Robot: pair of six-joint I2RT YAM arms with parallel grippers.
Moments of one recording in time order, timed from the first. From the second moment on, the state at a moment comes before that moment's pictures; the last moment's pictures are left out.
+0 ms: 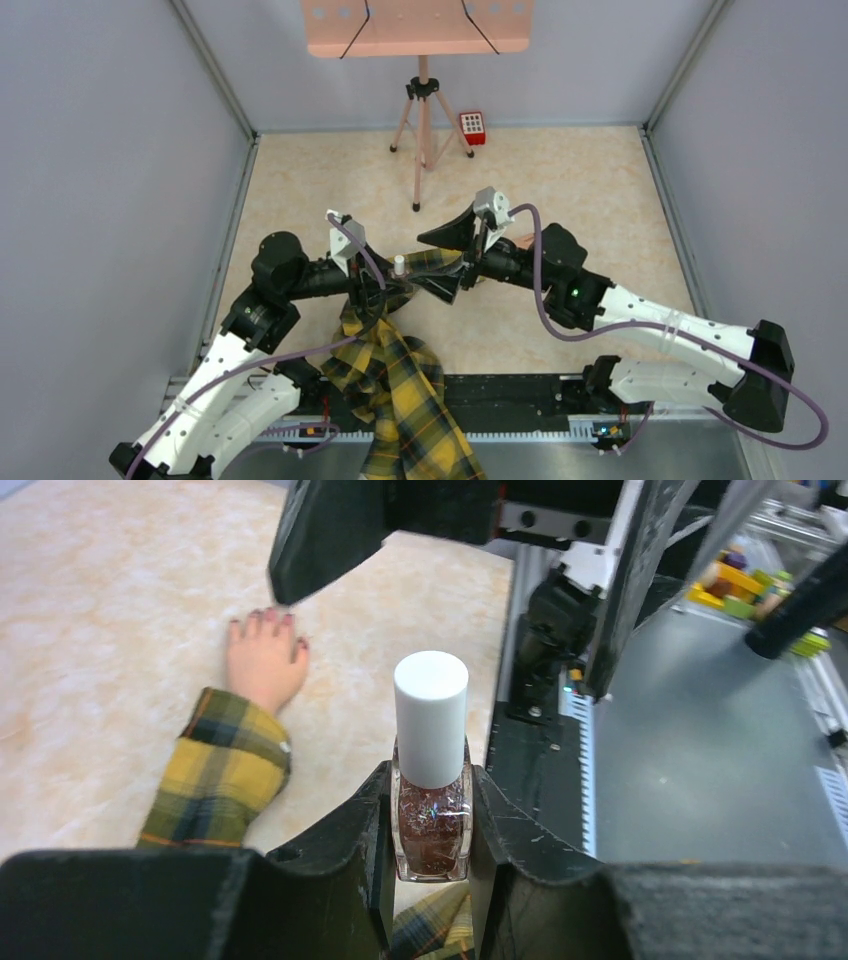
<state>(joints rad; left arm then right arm) -0.51 0.67 0.76 -0.17 0.92 -0.14 1.02 1.07 0.85 0.42 -0.35 0.26</state>
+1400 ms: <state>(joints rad) -0.51 0.72 0.76 -0.32 0.40 -0.10 1.08 1.39 1.02 0.37 0.08 0.41</state>
